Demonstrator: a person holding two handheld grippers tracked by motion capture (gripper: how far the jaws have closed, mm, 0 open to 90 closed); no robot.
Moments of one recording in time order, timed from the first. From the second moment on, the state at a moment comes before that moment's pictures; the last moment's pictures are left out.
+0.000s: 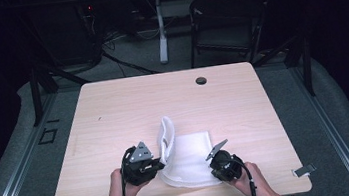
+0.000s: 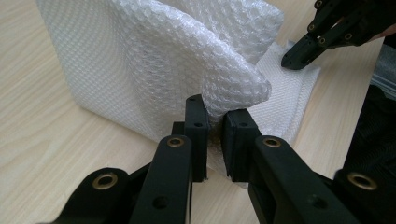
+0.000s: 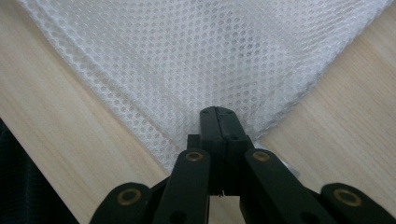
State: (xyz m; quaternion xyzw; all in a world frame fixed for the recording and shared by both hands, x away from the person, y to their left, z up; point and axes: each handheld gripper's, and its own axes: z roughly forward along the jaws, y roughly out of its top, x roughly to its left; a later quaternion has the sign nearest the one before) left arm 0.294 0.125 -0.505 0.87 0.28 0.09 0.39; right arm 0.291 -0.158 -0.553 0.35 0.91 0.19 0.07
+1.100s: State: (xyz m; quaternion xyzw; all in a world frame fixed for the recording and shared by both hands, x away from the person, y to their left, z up) left arm 0.296 0.157 -0.520 0.88 0.35 0.05 0.33; right arm 0.296 -0.167 -0.553 0.36 0.91 0.19 0.07
